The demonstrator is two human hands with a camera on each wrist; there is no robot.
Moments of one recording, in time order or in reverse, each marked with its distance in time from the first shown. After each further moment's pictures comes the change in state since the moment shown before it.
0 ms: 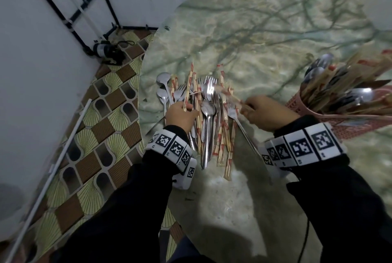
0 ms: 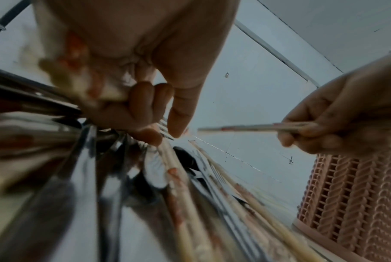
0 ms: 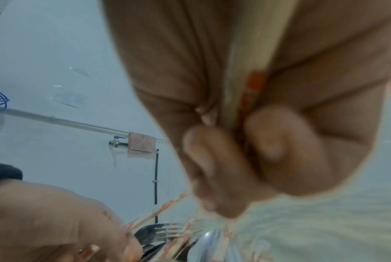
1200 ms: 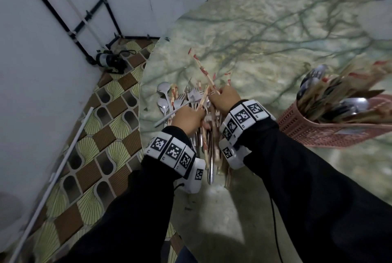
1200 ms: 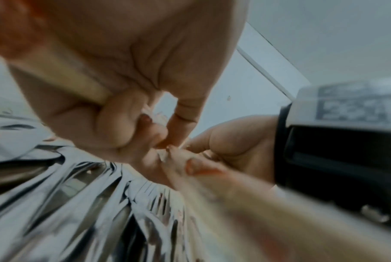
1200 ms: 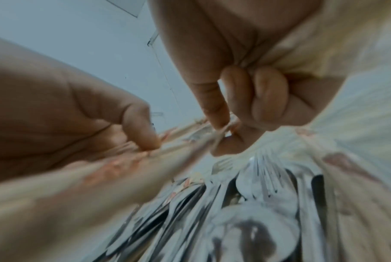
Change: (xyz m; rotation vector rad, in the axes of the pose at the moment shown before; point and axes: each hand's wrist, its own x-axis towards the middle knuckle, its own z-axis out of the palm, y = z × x) left_hand -0.010 0.036 -0.011 0.015 -0.294 -0.053; right_hand 0.090 -0.036 0.027 0.430 0.197 0.088
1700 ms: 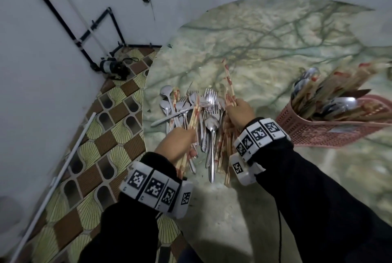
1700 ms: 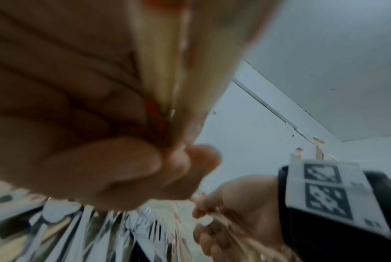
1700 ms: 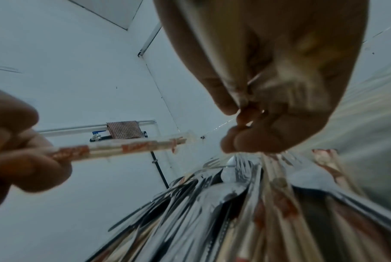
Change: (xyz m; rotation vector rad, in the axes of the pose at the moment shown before) left_hand -0.063 -0.022 -0.018 -0.101 -0.116 -0.103; right_hand -0.034 0.035 -0.007 0.278 0.064 0.064
